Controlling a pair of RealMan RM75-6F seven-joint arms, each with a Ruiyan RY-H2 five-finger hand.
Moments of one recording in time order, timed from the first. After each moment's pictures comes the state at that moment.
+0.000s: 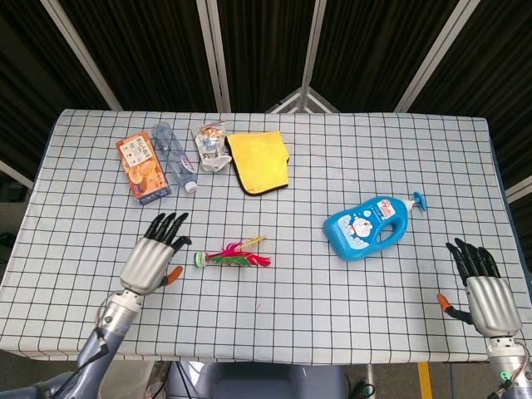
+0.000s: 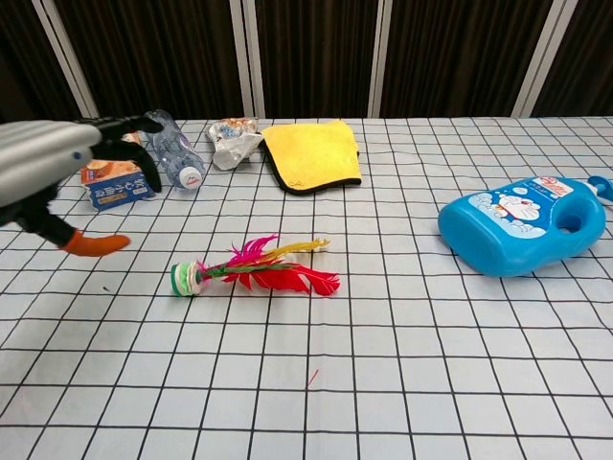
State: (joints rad) left arm -0.42 -1.54 -0.17 -1.77 1.37 1.17 0.64; right arm 0.09 -1.10 0.04 -1.64 -1.49 1.42 0.03
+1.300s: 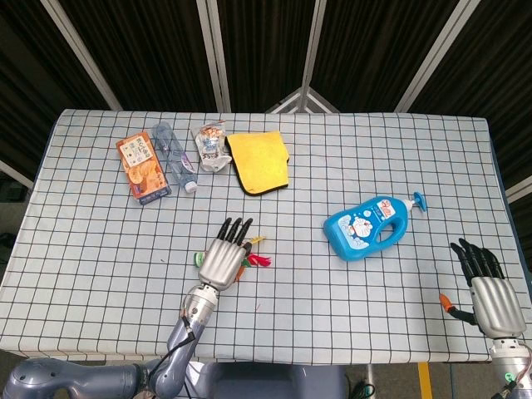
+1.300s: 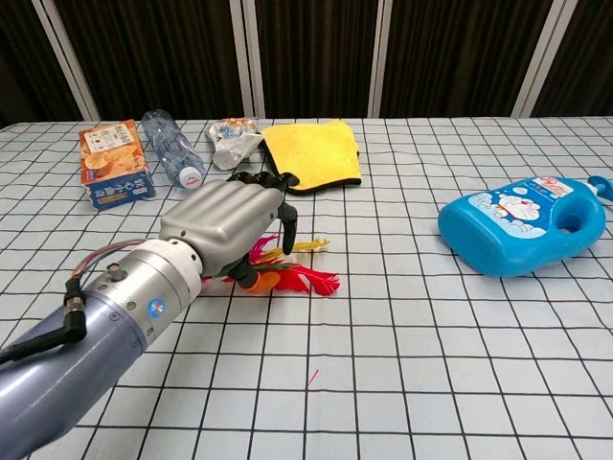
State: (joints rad) left arm -0.65 -2.01 -0.23 -1.42 1.17 1.18 0.86; right arm 0.09 -1.09 0.04 -1.65 -1.49 1.42 0.07
